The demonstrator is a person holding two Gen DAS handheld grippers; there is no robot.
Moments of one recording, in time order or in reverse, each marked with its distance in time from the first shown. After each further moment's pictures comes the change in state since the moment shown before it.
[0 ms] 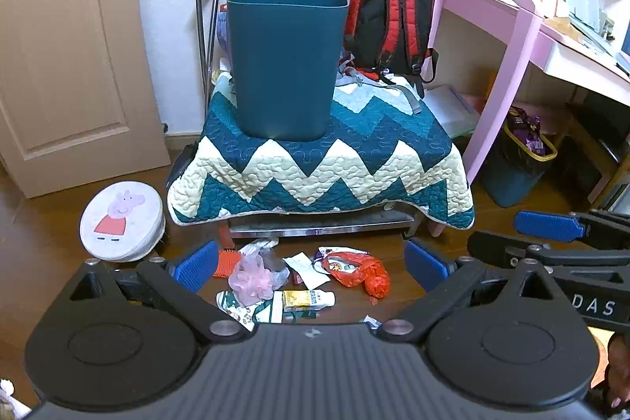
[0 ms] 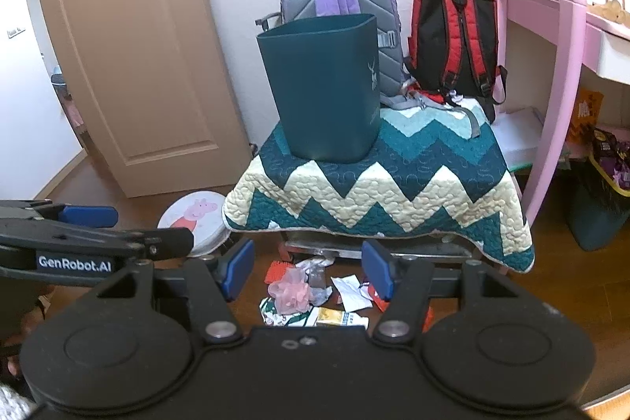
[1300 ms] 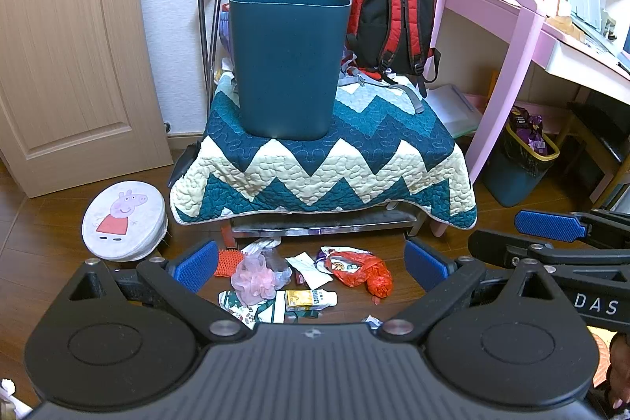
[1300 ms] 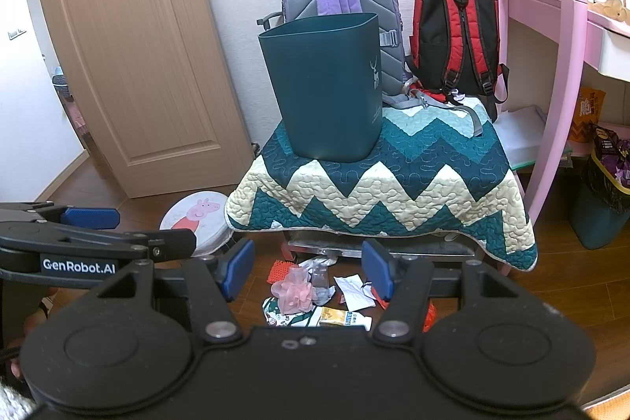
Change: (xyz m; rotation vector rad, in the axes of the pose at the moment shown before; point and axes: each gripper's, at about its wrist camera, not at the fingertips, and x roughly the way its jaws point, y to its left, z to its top) left arm 0.000 0.001 -0.007 0.000 -0.001 0.001; right arm 0.000 0.001 -0.001 0.003 0.003 0.004
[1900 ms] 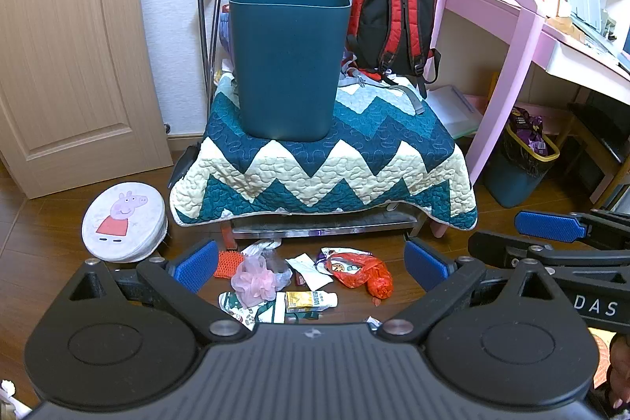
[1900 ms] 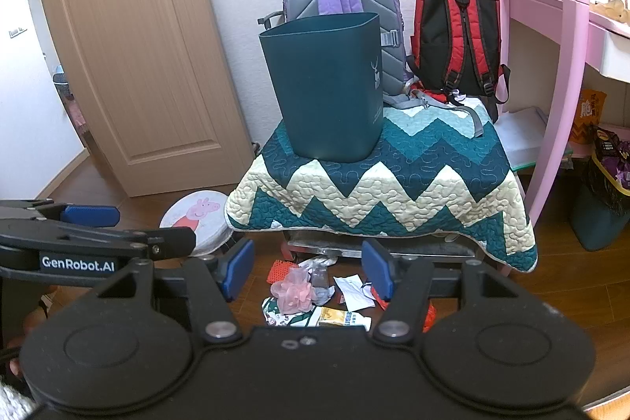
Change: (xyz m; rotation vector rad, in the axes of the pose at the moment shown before) left arm 0.000 -0.001 -0.001 0.000 0.001 0.000; right arm 0.001 0.001 -0.001 -0.001 0.002 -0.001
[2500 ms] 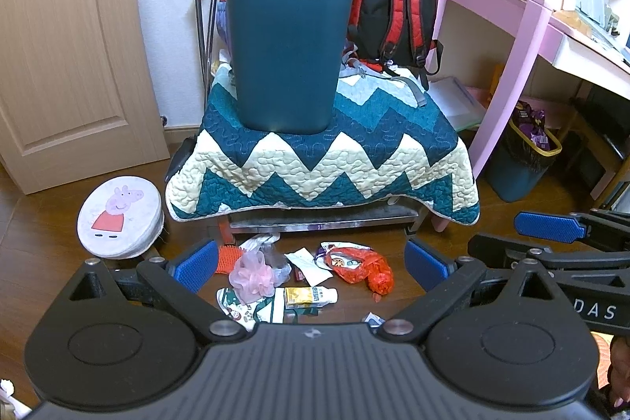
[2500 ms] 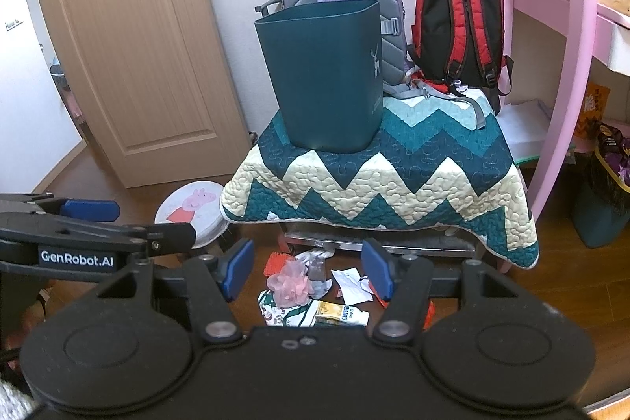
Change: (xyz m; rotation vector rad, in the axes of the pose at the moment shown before) left arm 0.021 0.005 0.009 -0.002 0.032 0.000; right arm 0.019 -0.003 0.004 -0.006 0.042 -0.003
